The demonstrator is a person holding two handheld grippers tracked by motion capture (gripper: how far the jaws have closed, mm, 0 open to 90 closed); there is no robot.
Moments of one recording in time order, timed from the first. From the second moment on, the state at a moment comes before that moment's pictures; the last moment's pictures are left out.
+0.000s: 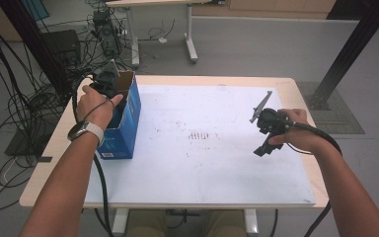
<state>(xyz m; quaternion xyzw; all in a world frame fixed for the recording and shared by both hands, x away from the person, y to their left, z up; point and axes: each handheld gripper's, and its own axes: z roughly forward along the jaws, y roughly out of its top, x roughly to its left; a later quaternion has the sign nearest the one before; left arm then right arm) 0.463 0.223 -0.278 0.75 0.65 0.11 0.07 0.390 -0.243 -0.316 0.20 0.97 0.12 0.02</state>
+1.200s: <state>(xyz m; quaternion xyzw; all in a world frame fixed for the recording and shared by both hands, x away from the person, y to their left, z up) 0.459 0.229 -0.272 0.76 0.64 0.11 0.09 0.386 -0.242 -0.315 0.20 0.97 0.12 0.03</state>
